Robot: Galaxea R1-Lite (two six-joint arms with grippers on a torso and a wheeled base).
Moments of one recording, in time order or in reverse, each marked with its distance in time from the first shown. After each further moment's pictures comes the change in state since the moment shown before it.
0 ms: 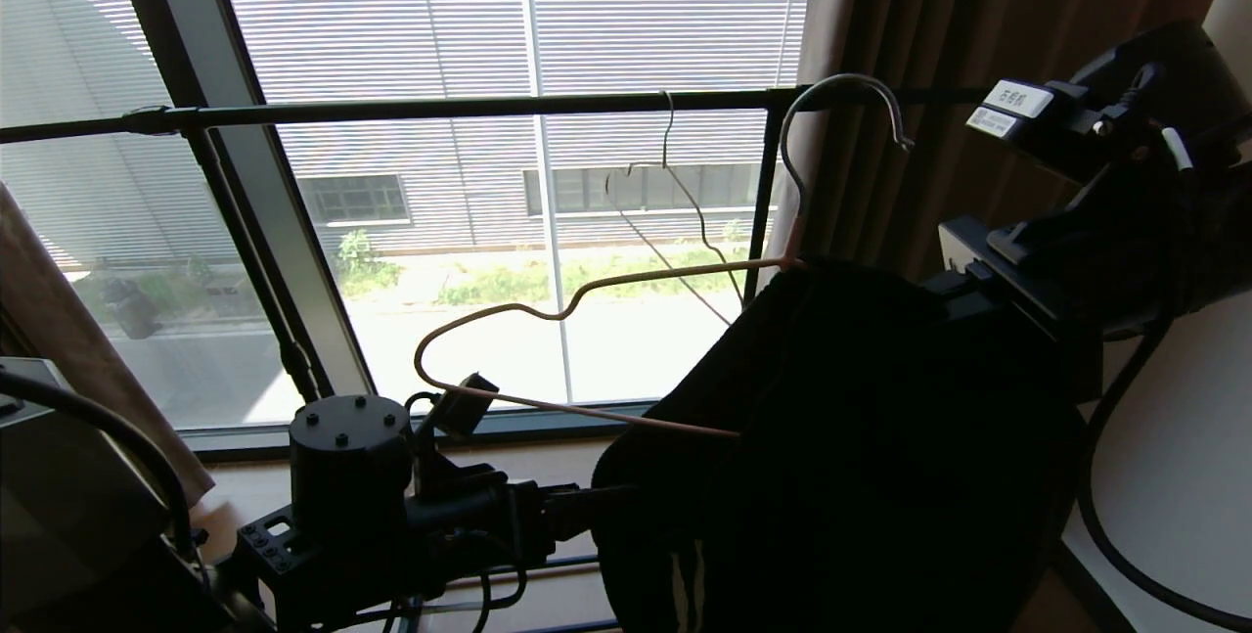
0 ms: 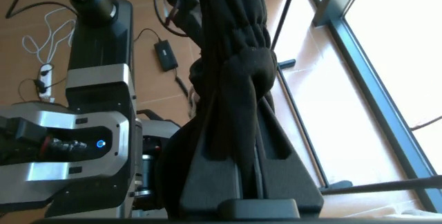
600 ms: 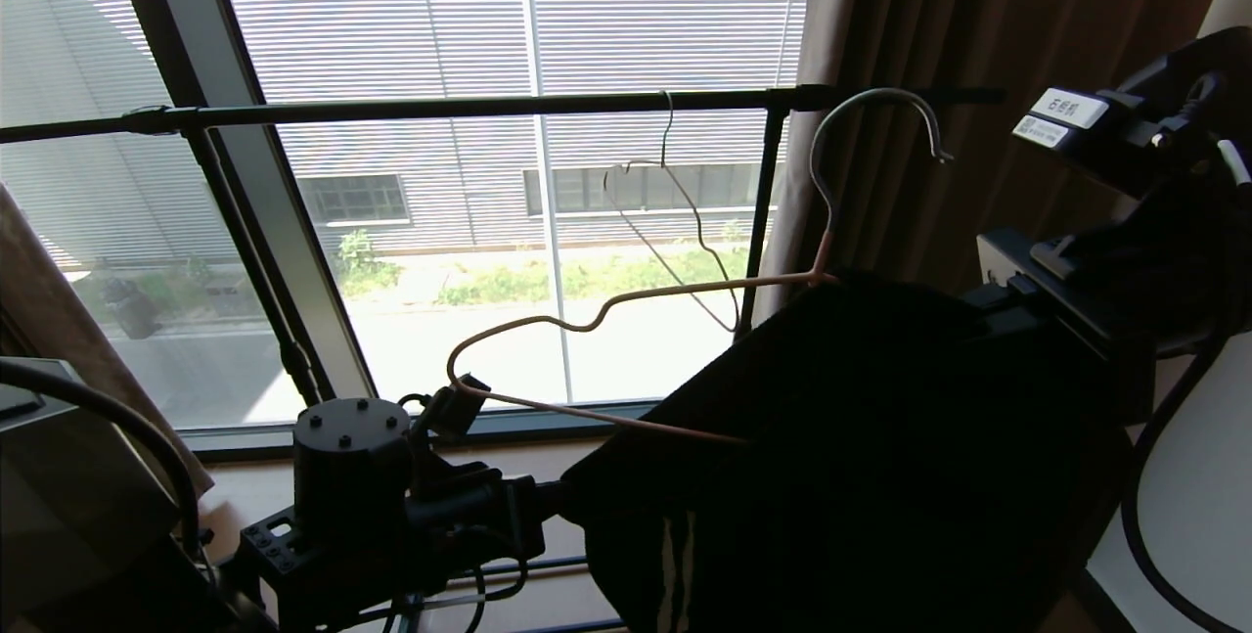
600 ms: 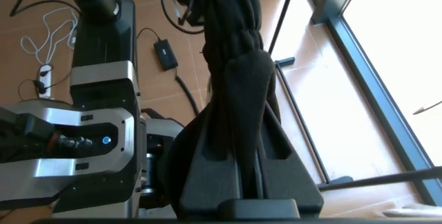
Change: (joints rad) left arm 0.018 0.009 0.008 -0.003 0.079 0.010; right arm -0.041 -0.061 0.073 -0.002 0.000 -0.001
